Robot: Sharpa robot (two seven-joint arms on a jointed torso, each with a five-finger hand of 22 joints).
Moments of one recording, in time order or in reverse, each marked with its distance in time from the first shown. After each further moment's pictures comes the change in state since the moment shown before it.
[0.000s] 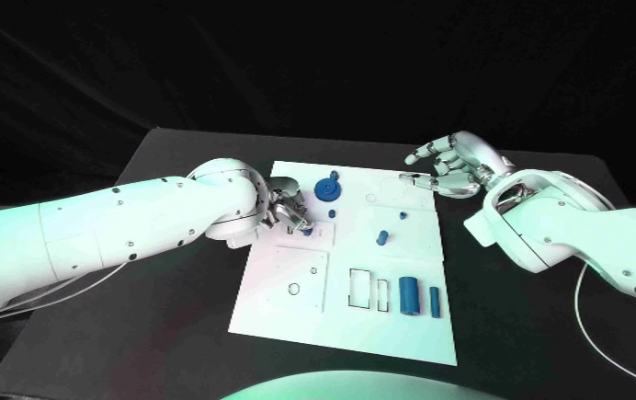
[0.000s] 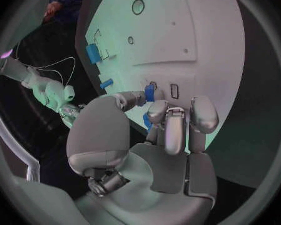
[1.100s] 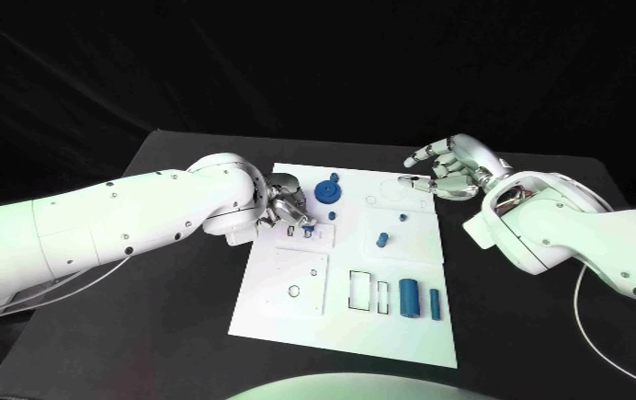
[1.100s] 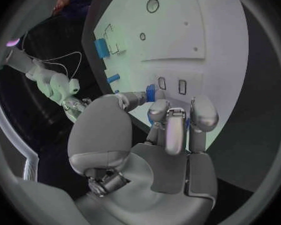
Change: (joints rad) left arm 0.016 -0.006 0.015 0.002 0.070 0.015 0.003; left_hand 0.026 0.018 0.007 0.007 -0.107 -0.024 0.010 0.001 -0.002 -0.025 0.010 -0.013 -0.024 0.000 0.007 0.000 0.000 0.016 -0.010 0.010 -0.011 -0.014; right arm 0.000 0.002 0.000 0.000 -0.002 0.008 -0.009; right_hand 0.000 0.000 0.003 0.003 0.000 0.000 0.000 -0.004 -0.001 0.000 0.000 0.015 0.000 0.000 0.000 0.009 -0.001 0.000 0.014 0.000 0.030 -0.001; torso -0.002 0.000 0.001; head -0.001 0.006
